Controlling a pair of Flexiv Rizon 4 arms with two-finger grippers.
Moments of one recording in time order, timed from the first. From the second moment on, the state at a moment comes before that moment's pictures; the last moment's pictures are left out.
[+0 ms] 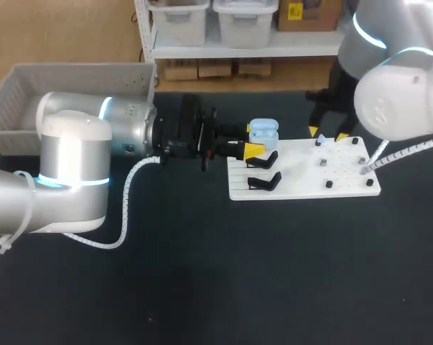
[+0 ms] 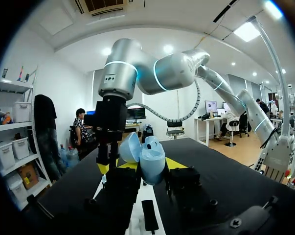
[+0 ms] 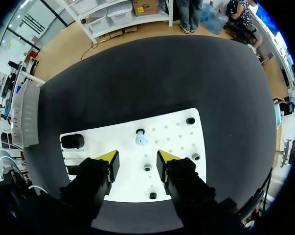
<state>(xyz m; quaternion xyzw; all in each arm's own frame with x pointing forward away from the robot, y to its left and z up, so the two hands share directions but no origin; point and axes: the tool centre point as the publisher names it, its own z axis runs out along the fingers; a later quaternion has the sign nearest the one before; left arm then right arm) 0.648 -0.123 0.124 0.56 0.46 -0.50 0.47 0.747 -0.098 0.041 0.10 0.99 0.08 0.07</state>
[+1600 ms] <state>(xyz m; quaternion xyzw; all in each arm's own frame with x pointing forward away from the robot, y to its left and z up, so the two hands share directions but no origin) 0.648 -0.123 0.124 0.56 0.46 -0.50 0.47 0.763 -0.099 0.014 0.11 0.99 0.11 0.04</state>
